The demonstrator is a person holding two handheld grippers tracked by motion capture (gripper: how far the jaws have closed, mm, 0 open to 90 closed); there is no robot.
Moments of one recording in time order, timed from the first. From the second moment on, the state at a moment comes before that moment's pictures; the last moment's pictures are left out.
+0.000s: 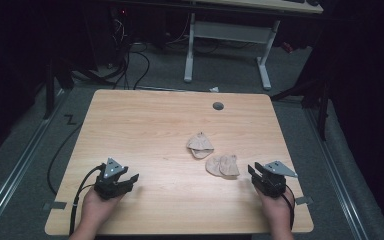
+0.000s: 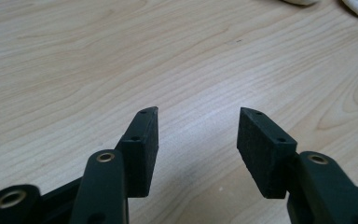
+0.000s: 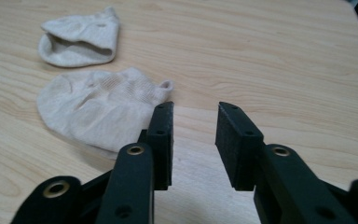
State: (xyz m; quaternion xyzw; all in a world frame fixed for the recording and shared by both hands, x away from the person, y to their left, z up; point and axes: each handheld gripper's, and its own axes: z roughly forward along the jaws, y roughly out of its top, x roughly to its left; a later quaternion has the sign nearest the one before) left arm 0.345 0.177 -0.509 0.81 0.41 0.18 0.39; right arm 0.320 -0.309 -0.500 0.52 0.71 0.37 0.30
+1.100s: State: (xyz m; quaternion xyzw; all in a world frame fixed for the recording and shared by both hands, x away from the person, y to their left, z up) left arm 0.338 0.180 -0.506 0.80 0.40 0.17 0.40; right arm 0.363 -0.245 -0.506 0.48 0.76 0.35 0.26
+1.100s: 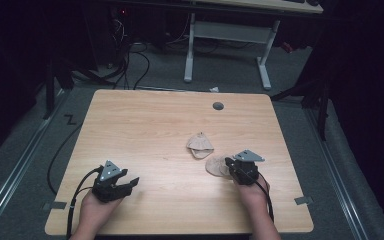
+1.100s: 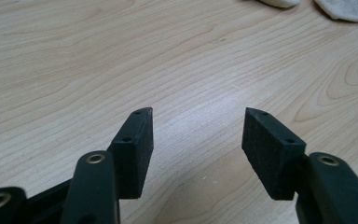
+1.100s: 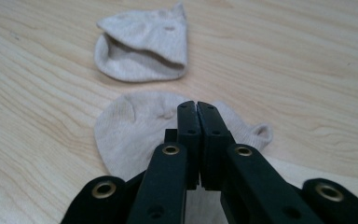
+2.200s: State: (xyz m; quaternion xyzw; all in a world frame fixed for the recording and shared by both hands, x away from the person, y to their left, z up) left arm 0.334 0.169 -0.506 0.82 0.38 0.16 0.40; right arm 0.366 -0.246 -0.526 0.48 0.79 0.33 0.20
